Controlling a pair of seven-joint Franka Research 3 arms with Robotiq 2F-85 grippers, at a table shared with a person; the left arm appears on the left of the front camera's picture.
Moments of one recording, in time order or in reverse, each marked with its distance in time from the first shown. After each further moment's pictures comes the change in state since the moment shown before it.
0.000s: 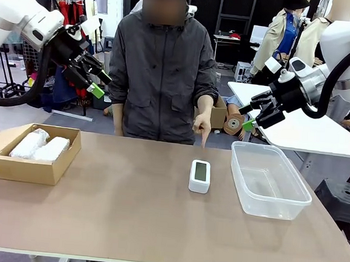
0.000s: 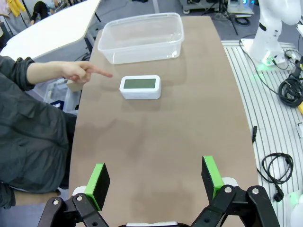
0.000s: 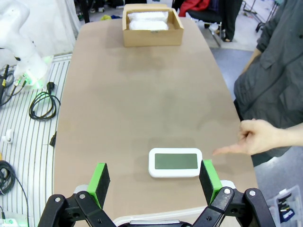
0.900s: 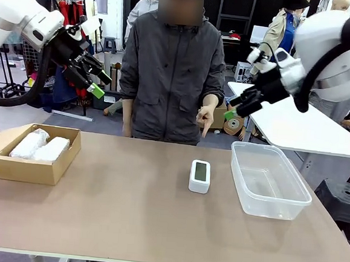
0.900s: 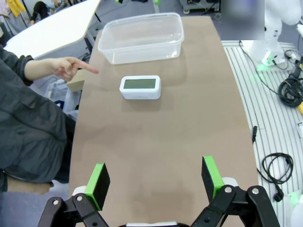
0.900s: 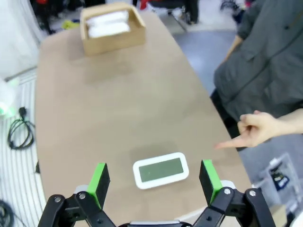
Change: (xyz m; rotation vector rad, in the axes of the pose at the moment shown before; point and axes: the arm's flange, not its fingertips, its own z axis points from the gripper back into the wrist) left arm 0.000 0.000 0.000 -0.001 0.000 -0.001; right arm 0.055 0.008 -0.032 -0.204 0.069 -0.150
